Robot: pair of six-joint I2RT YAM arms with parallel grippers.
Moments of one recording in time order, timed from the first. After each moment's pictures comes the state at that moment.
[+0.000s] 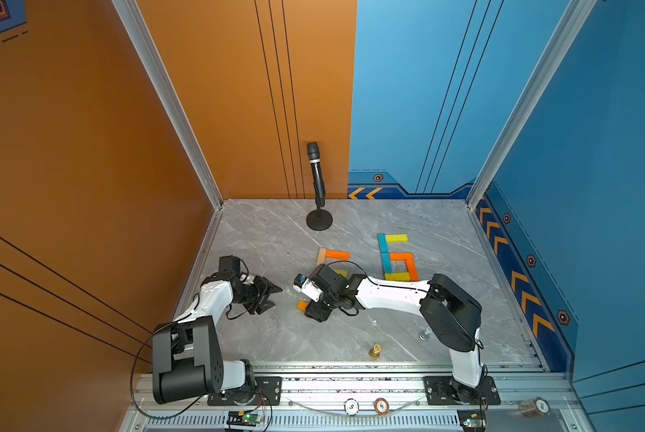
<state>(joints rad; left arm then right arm) 0.20 1.36 0.70 -0.66 0.66 -0.74 1.02 1.99 1.34 -0.34 -0.17 0.00</state>
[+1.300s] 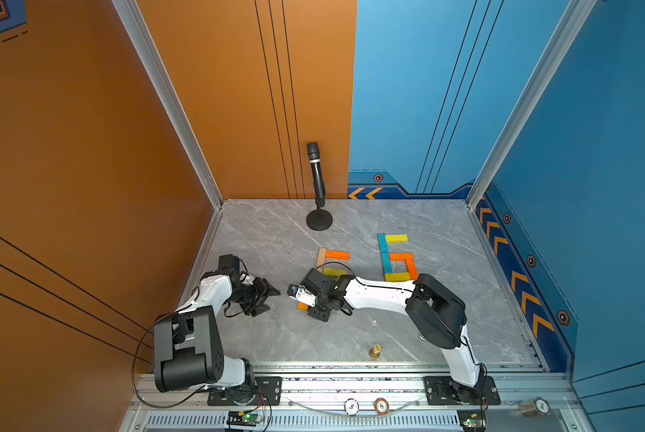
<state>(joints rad) 0.21 1.43 0.75 -0.75 0.60 -0.56 1.04 2.09 1.45 -0.46 -0.01 -0.26</state>
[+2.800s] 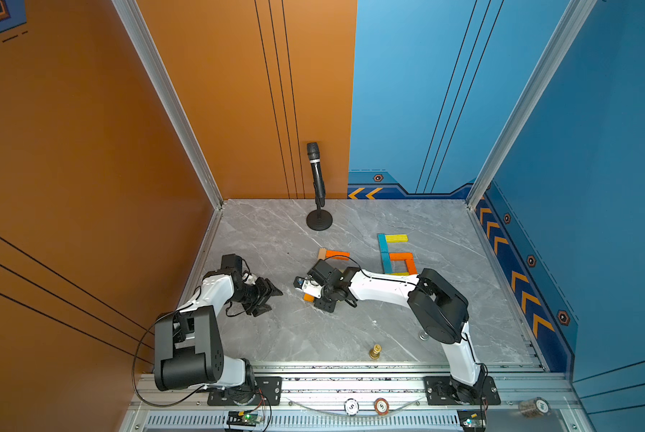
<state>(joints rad) 0.18 1.43 0.75 -0.74 0.60 -0.56 0.97 2.09 1.45 -0.46 -0.02 -0.33</state>
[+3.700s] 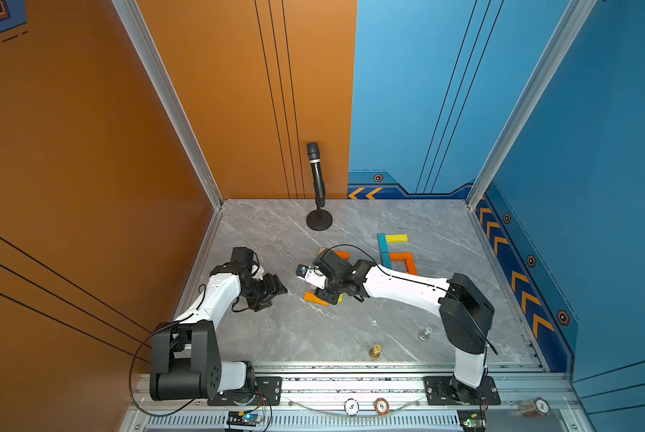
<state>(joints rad) 0.01 1.36 0.84 -0.80 0.42 -0.48 0.97 1.87 1.43 -0.50 0.02 -0.30</state>
